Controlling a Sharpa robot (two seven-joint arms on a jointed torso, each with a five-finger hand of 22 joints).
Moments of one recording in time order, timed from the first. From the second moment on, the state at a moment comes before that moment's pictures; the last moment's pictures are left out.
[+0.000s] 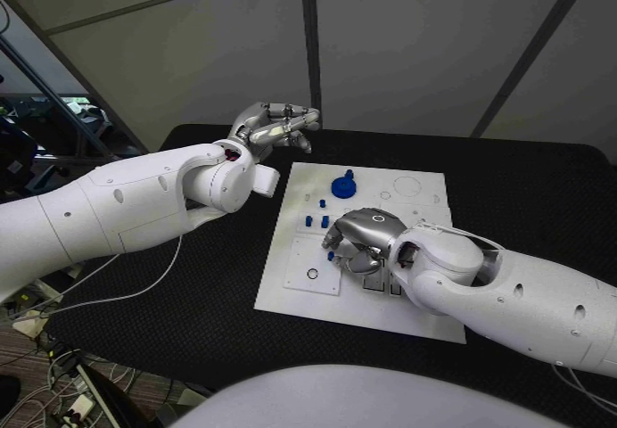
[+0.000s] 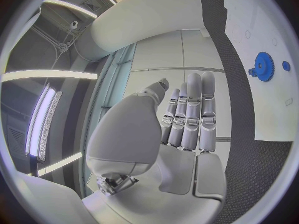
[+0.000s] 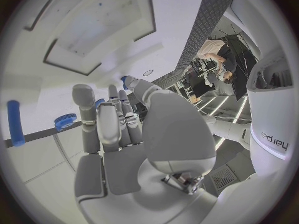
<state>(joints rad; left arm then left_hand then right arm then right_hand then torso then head) 1.10 -0.85 0.14 1.45 -0.11 -0.32 0.33 1.41 -0.12 0.31 0.11 0.15 0.99 0.19 0.14 0.07 1.03 0.12 0.31 0.12 1.14 0.04 0.84 0.40 0.19 1.06 0.14 0.51 0.90 1.03 -0.59 -0.01 1.60 -1.76 -0.16 -0.18 1.32 -0.15 0.46 -0.01 0.21 0.98 0.19 0.07 0.06 1.07 0.12 0.06 0.06 1.47 0.02 1.27 1.17 0.14 1.15 0.12 1.13 0.87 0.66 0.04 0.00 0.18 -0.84</state>
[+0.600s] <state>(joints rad) 1.10 -0.85 0.13 1.44 -0.11 -0.30 0.30 1.41 -0.12 0.31 0.11 0.15 0.99 0.19 0.14 0.07 1.03 0.12 0.31 0.12 1.14 0.04 0.84 0.40 0.19 1.06 0.14 0.51 0.90 1.02 -0.73 0.00 1.73 -1.72 -0.29 -0.17 1.33 -0.15 0.45 -0.01 0.22 0.99 0.19 0.07 0.07 1.06 0.12 0.09 0.07 1.47 0.02 1.29 1.18 0.14 1.15 0.13 1.12 0.87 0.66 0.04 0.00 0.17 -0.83</state>
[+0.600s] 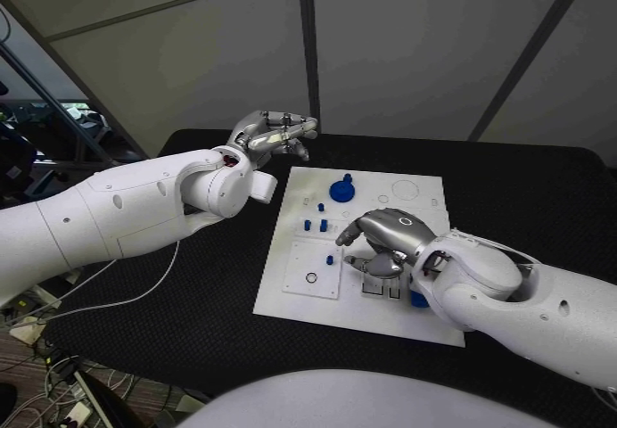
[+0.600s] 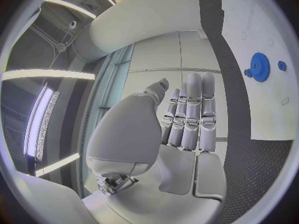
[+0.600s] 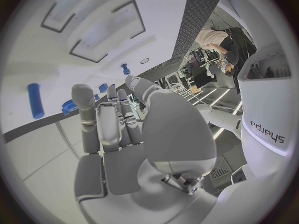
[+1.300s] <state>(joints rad) 1.10 -0.84 0.12 1.43 -0.12 -0.29 0.30 1.42 -0.11 0.31 0.11 0.15 0.99 0.19 0.14 0.07 1.03 0.12 0.31 0.12 1.14 0.04 0.84 0.39 0.19 1.06 0.14 0.51 0.89 1.06 -0.85 0.07 1.69 -1.67 -0.22 -0.23 1.35 -0.16 0.30 0.03 0.20 0.94 0.15 0.07 0.07 0.96 0.12 0.13 0.07 1.47 0.02 1.27 1.12 0.14 1.12 0.13 1.06 0.79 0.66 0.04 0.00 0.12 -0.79</state>
